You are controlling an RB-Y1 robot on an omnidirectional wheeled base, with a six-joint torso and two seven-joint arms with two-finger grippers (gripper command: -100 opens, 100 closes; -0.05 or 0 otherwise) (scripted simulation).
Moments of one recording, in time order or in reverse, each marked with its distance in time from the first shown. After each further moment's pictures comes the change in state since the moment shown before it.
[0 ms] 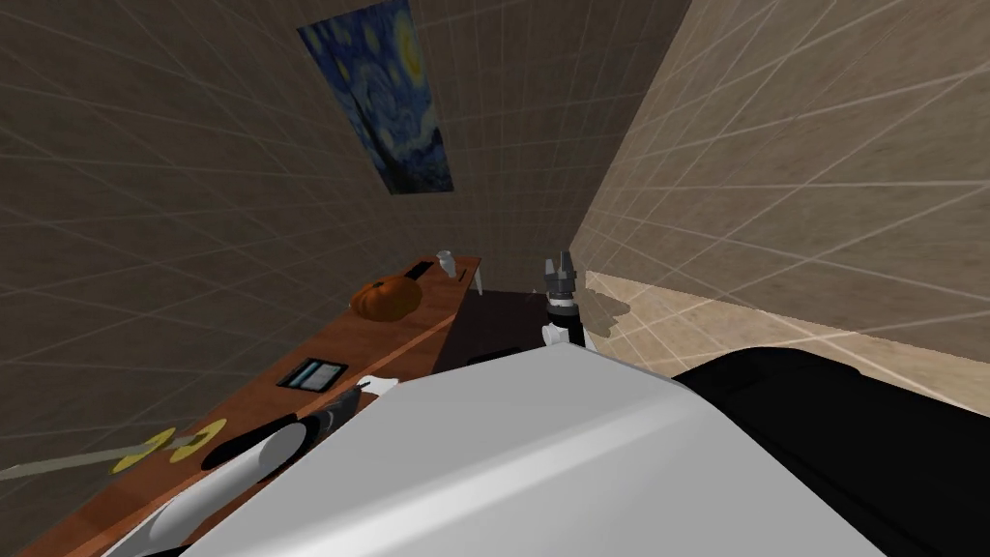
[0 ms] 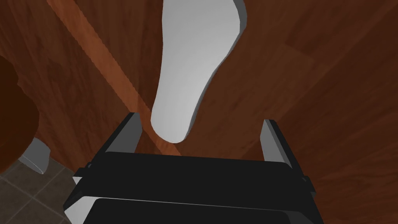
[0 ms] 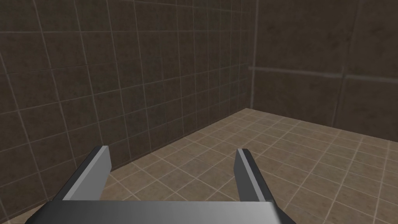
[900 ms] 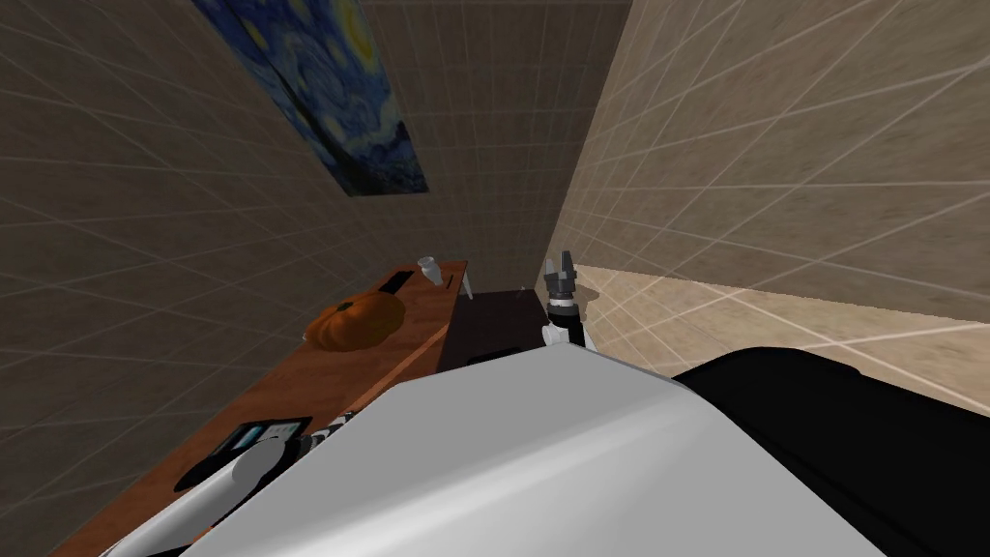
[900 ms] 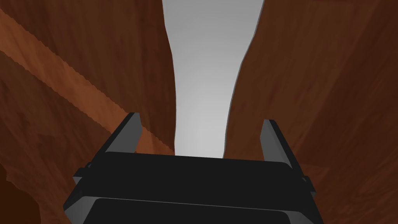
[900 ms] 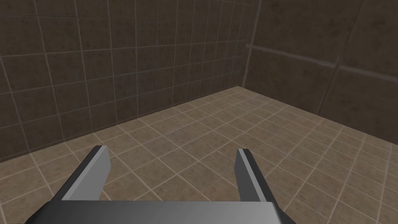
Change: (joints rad) left arm -0.021 0.082 -0.095 0.161 0.191 0.179 -0.249; right arm 0.000 0.000 0.000 0.000 0.000 0.000 0.000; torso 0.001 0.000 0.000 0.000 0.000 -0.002
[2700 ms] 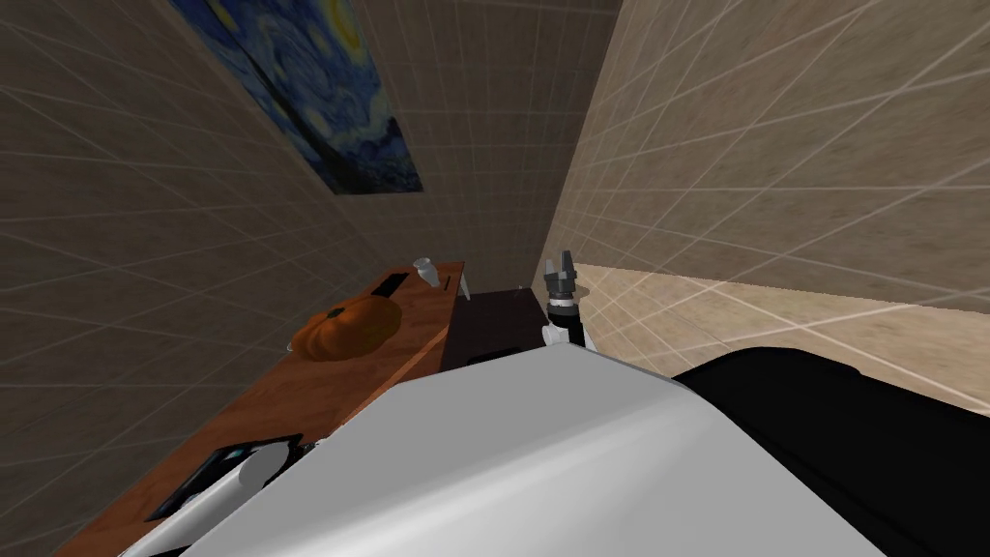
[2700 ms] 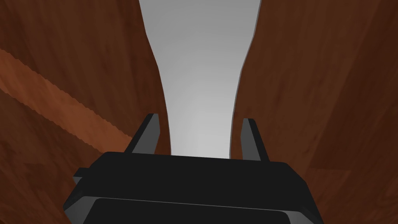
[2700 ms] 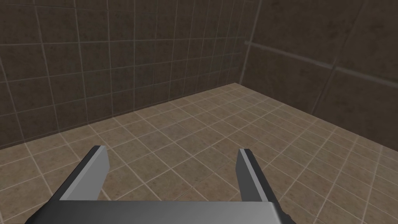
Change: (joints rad) left arm -0.019 -0.016 -0.047 0.060 0.033 0.030 -0.077; right arm 0.000 0.000 0.000 0.000 0.000 0.000 0.000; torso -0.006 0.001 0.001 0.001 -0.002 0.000
